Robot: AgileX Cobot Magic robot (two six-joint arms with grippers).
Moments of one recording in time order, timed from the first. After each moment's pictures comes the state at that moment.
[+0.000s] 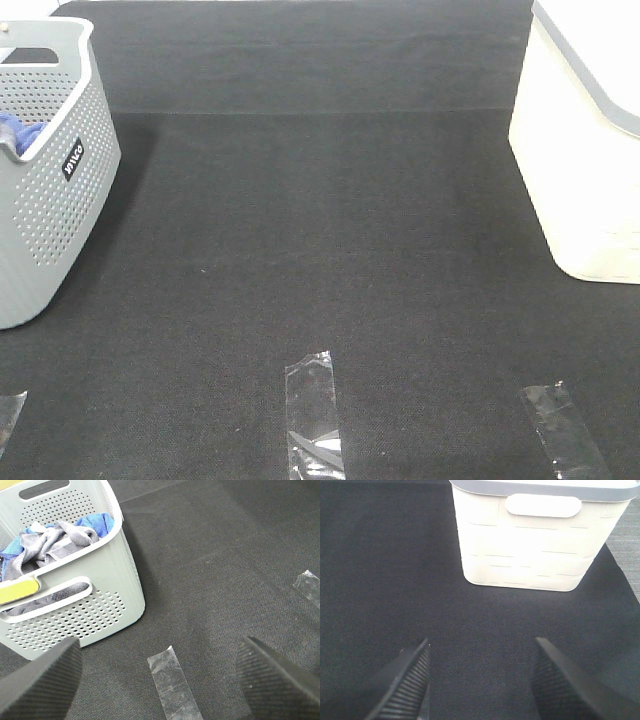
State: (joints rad) left arm -0.02 0.00 -0.52 -0.18 1.06 0.33; right arm 0.00 0.00 -0.50 -0.05 1.05 -0.02
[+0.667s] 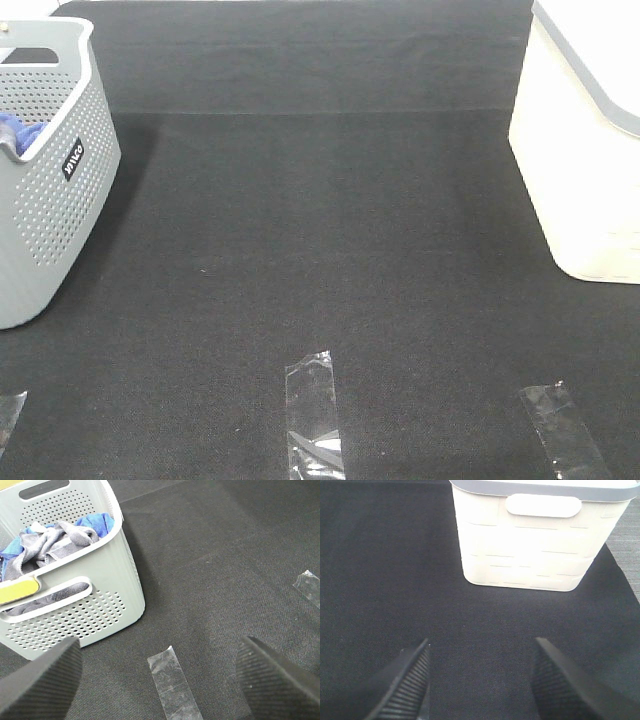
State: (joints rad) left arm -0.02 0.00 -0.52 -0.18 1.06 0.33; right arm 0.00 0.00 -0.50 -0.05 1.05 -0.02
